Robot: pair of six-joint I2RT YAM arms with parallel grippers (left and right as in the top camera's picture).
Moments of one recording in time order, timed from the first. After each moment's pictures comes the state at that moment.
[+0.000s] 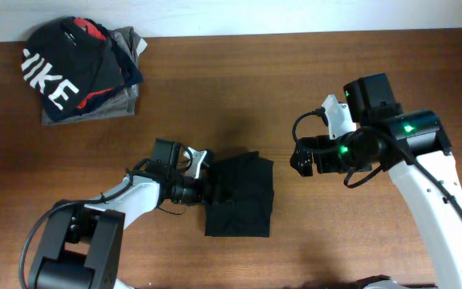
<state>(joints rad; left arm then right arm) -0.27 1.71 0.71 -0.21 0.84 -0.25 0.20 1.40 1.46 -1.33 -0.31 0.13</state>
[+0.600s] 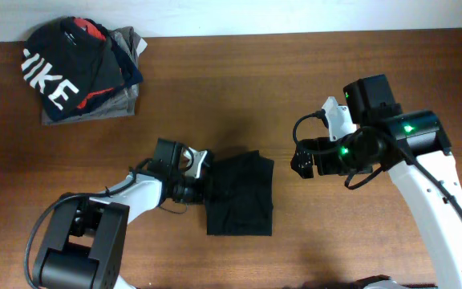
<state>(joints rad) -0.28 1.75 0.73 -0.19 0.79 -0.26 0.20 1.40 1.46 -1.36 -0.31 0.13</state>
